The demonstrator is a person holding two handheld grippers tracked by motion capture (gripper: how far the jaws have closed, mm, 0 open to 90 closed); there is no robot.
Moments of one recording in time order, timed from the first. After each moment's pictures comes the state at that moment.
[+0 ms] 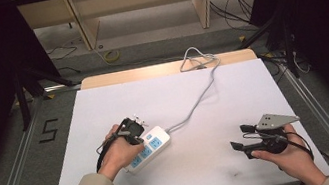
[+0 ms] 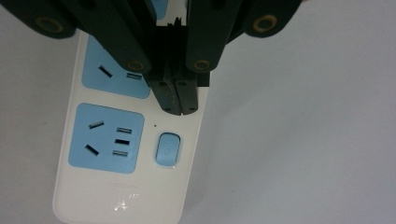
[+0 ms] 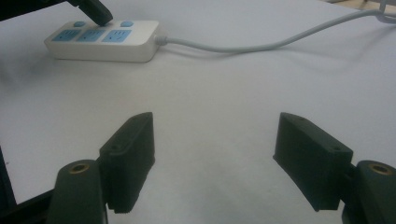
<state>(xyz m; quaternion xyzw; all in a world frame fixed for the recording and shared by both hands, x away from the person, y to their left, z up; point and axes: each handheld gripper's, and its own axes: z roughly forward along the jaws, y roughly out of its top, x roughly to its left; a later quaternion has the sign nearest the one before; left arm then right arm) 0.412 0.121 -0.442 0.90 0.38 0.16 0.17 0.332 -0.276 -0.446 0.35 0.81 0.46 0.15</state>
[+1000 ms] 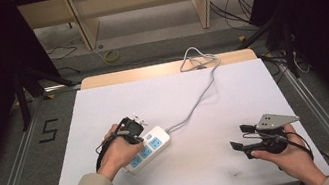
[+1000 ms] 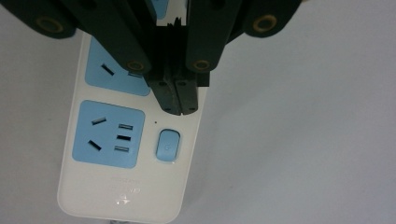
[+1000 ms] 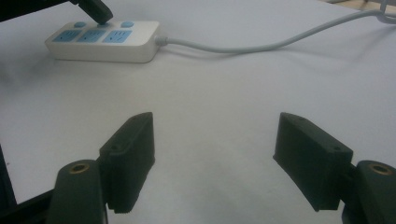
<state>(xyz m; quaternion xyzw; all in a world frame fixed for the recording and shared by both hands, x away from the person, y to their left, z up) 0.412 0.121 -0.439 0.90 0.38 0.16 0.18 0.332 -0.276 -0.445 0.35 0.80 0.46 0.15</state>
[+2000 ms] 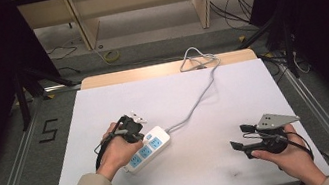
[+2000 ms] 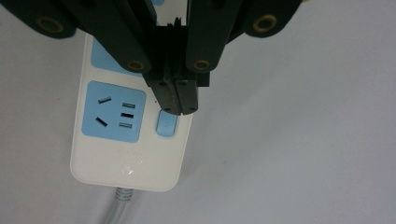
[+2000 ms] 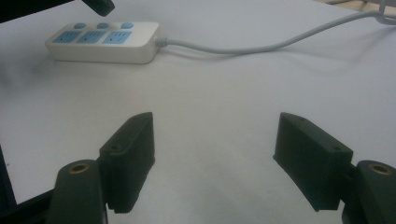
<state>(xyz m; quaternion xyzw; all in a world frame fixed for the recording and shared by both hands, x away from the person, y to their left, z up) 0.411 0.124 -0.429 0.88 0.37 0.18 0.23 0.332 -0.276 -0.445 0.35 0.81 0.46 0.15</state>
